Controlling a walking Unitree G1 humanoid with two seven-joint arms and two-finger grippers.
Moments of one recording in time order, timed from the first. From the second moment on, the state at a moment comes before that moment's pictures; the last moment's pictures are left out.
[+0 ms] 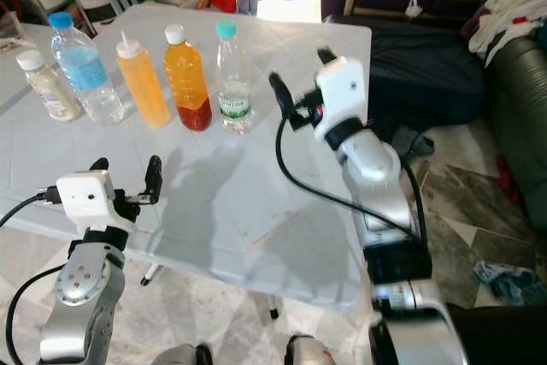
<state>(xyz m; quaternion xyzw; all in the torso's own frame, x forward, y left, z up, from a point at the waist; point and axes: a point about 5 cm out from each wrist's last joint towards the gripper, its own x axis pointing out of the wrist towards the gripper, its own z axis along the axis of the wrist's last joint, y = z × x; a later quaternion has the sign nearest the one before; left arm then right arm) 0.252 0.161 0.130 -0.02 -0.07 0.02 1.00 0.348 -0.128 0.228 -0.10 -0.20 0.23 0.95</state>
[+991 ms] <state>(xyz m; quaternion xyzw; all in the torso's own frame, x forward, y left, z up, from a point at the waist) 0.241 0.169 0.139 0.01 -0.05 0.01 1.00 0.376 -0.088 0.273 -0.08 -0.23 0.36 0.90</state>
